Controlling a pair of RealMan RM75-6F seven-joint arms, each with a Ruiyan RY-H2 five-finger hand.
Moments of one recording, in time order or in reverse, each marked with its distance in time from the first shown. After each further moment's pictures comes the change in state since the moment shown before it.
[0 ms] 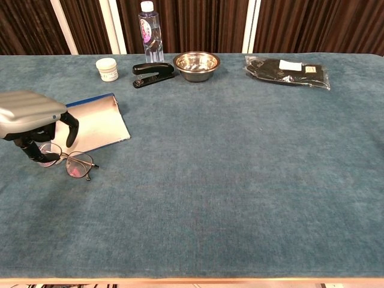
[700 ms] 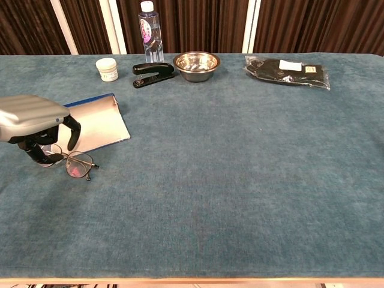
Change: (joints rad) left arm -0.001 -0.020 0.000 0.024 -0.002 -0.007 -0.015; right arm -0.001 -0.001 0.000 0.000 0.001 0.001 -0.001
